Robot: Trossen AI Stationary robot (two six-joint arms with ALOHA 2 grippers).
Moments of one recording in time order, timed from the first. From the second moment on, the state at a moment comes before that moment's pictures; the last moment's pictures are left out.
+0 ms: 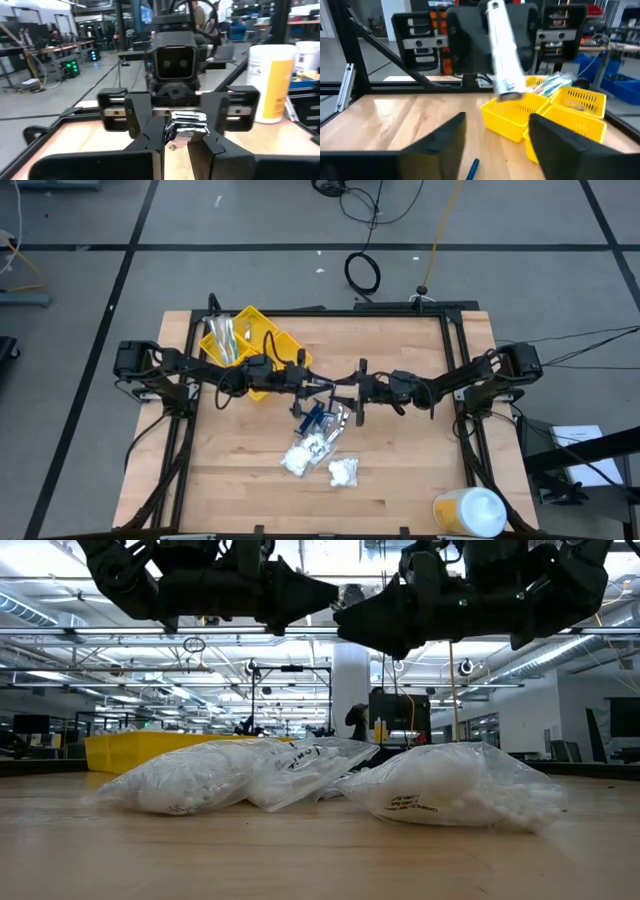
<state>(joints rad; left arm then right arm) 0.07 1.57 0.69 0.92 0.14 0.10 0.03 1.58 0.55 1.03 0.10 -0.01</state>
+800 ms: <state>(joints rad) 0.35 1.19 0.69 0.03 -0.47 -0.10 0.03 1.27 0.55 0.44 0.24 0.02</state>
